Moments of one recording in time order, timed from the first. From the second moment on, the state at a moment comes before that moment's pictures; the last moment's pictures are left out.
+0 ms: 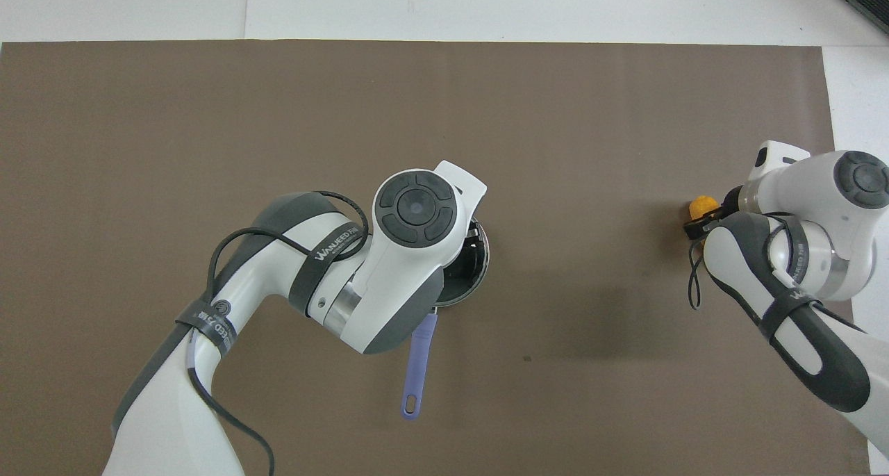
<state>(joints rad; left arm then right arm) -0.68 0.34 -0.04 -1.68 -0.01 2.05 -0.85 -0.04 0.30 -0.10 -2.06 -0.01 2.41 -0.59</state>
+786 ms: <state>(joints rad) -0.69 0.36 -0.04 -1.67 0.01 2.07 -0.87 -0.04 0.25 -0.10 -2.01 0.04 2.39 -0.55</state>
